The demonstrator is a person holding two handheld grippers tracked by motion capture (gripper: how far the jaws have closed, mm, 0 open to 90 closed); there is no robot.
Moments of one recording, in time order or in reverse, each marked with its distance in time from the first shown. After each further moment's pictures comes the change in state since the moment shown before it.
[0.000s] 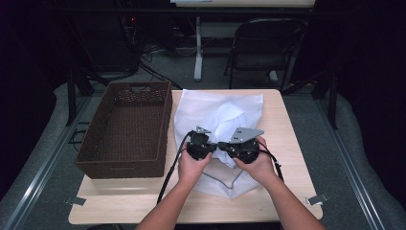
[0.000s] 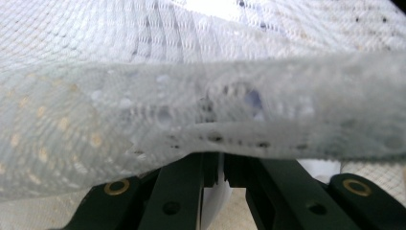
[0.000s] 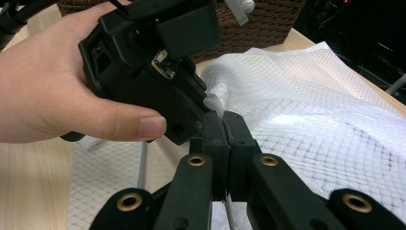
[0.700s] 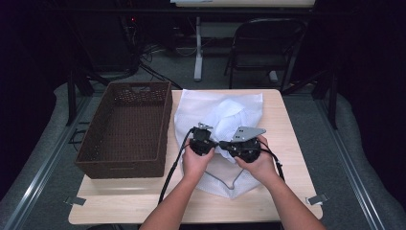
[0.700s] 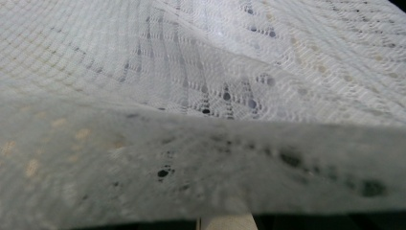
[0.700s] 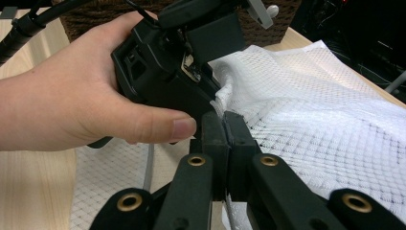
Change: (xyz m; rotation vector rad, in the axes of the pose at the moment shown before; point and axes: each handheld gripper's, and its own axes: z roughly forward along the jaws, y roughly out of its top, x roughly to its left) left arm 0.005 0.010 0.016 -0.028 0.013 -0.045; right arm -0.004 -0.001 -0.002 -0.001 -0.003 0.015
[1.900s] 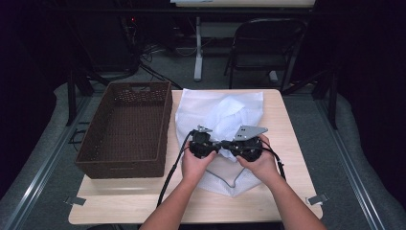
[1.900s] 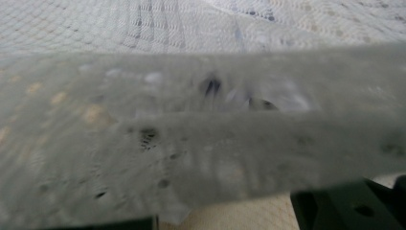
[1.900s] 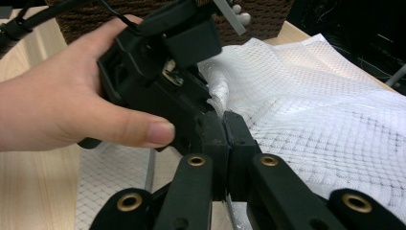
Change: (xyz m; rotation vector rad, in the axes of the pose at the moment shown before) left arm 0.001 -0.011 -0.001 -0.002 0.013 0.024; right arm -0.006 -0.003 -0.001 0.007 0.000 0.019
